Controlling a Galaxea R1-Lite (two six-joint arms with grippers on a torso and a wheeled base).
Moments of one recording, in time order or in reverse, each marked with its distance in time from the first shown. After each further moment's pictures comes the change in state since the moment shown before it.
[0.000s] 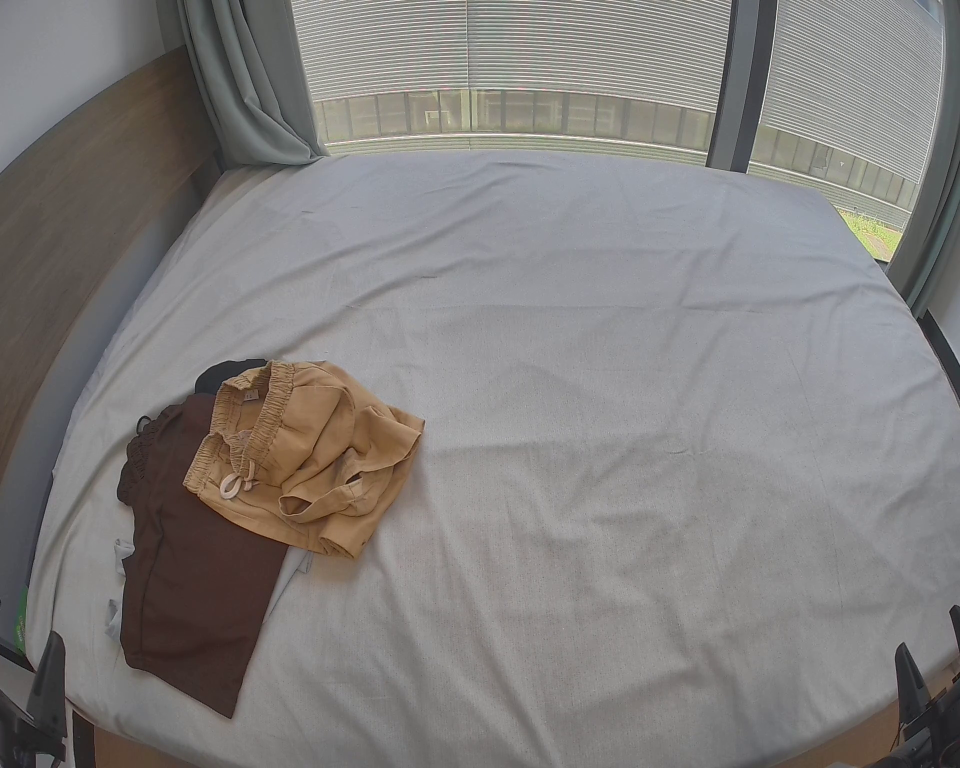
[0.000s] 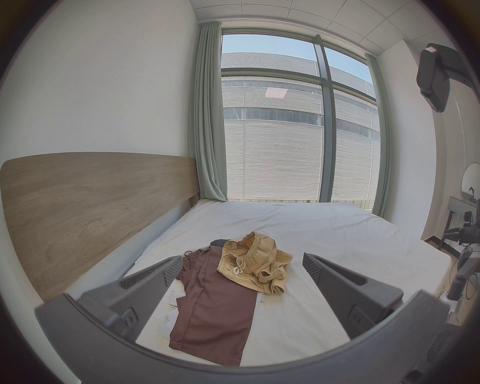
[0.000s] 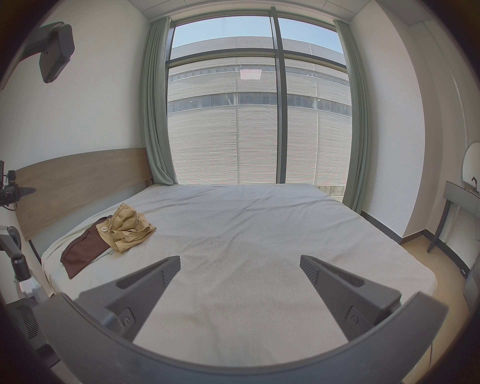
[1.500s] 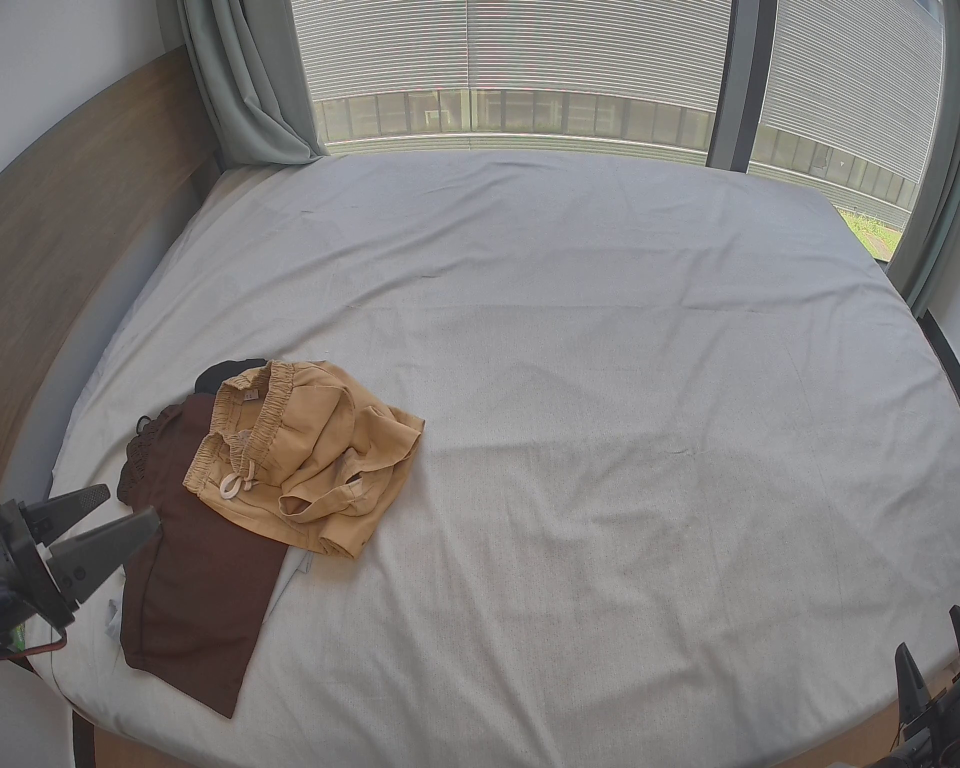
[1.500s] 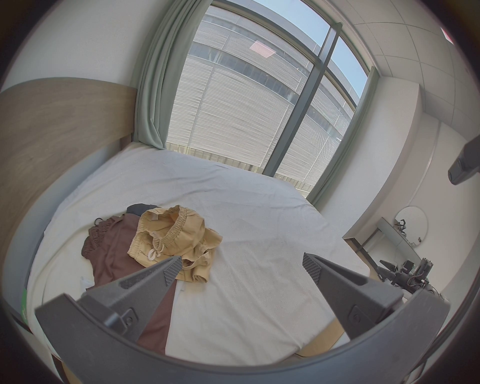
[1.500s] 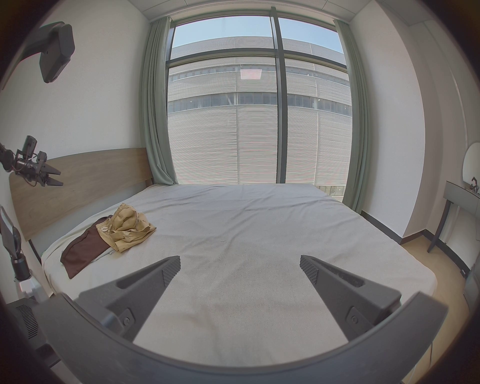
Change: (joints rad) left arm -0.079 0.723 -0.291 -0.141 -0.403 -0.177; right arm 0.000 0.000 0.000 0.000 0.001 0.000
